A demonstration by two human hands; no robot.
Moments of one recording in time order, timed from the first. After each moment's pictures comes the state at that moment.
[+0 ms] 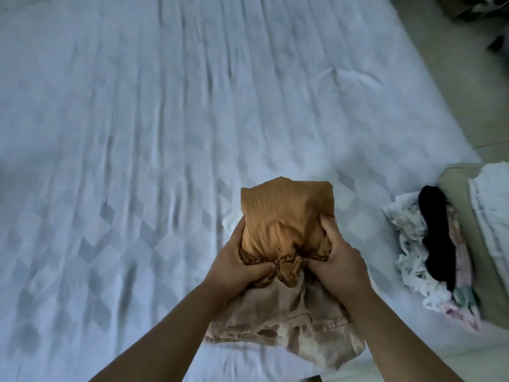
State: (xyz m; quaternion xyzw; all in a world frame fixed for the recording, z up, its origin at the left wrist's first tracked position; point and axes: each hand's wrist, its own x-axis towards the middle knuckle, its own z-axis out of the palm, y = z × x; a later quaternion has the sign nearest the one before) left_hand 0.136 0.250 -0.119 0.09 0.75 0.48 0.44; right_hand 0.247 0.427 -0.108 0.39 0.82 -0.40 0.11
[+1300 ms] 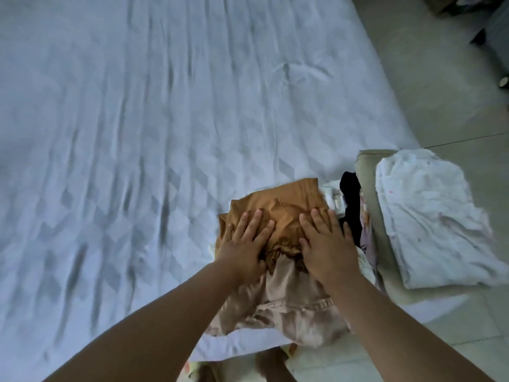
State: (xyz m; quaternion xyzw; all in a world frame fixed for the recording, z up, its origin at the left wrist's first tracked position) left_hand 0.225 0.380 -0.131 0.40 0.85 -0.06 0.32; right_hand 0.321 0.536 -0.125 0.23 0.94 -0.11 0.23
